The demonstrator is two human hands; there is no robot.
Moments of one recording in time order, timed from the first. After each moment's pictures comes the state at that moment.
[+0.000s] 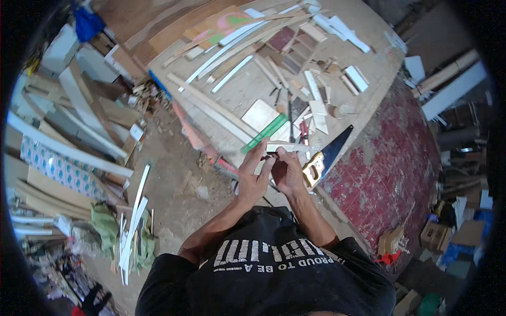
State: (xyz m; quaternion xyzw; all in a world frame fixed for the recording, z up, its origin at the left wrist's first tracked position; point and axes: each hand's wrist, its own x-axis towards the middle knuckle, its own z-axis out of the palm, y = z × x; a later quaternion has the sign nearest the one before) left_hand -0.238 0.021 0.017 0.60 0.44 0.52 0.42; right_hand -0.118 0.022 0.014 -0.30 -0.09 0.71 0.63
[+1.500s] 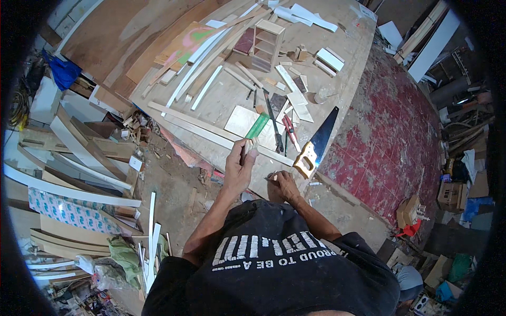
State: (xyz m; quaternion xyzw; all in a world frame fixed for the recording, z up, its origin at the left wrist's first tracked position) left_hand -0.233 0.053 0.019 0.60 0.37 0.42 0.56; right_hand -0.039 -0.074 -0.205 -0.68 -0.68 0.22 0.17
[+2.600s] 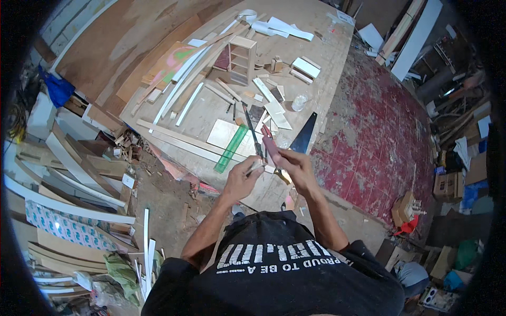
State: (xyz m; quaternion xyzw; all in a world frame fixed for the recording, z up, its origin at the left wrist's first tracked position) left_hand -0.181 0.019 0.023 0.71 0.34 0.29 0.54; right_hand 0.003 -0.043 0.069 -0.60 -0.37 0.48 0.52
